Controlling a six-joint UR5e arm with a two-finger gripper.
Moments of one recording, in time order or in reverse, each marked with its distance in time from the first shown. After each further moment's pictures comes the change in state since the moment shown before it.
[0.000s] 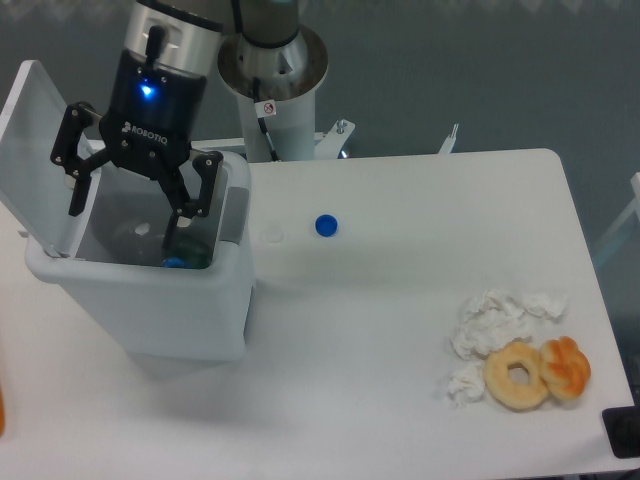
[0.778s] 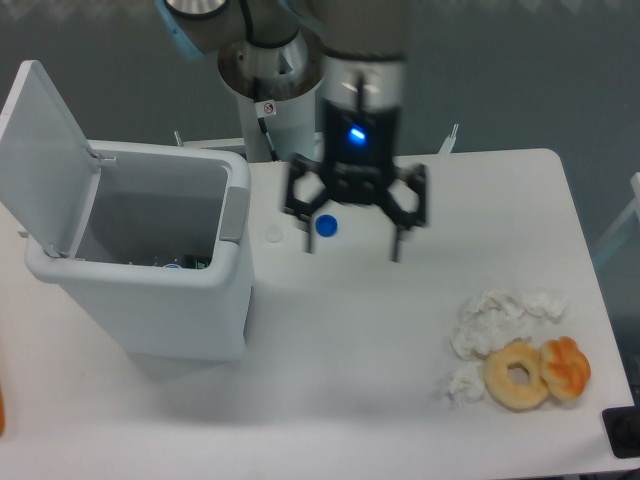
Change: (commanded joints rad) arm 0.350 -0.165 -0.005 -0.106 0.080 0.527
